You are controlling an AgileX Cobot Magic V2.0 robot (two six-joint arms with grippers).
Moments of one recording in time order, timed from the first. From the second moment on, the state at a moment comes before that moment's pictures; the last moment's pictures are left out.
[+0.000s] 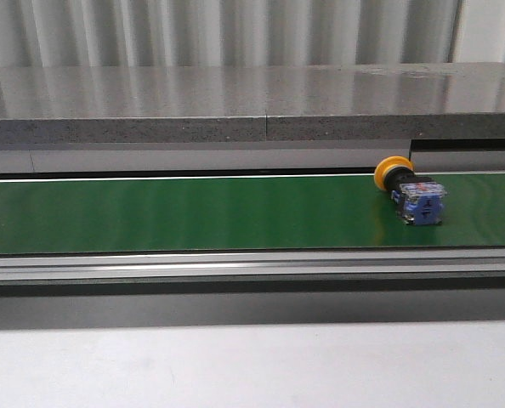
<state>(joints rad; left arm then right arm) -0.01 0.43 -0.38 0.04 0.42 0.04 0.00 0.25 -0.45 0.11 0.58 -0.09</state>
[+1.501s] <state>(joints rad) -0.46 1.55 -1.30 -0.17 0.92 -0.11 0.00 0.25 -0.45 0.11 0.58 -0.09</state>
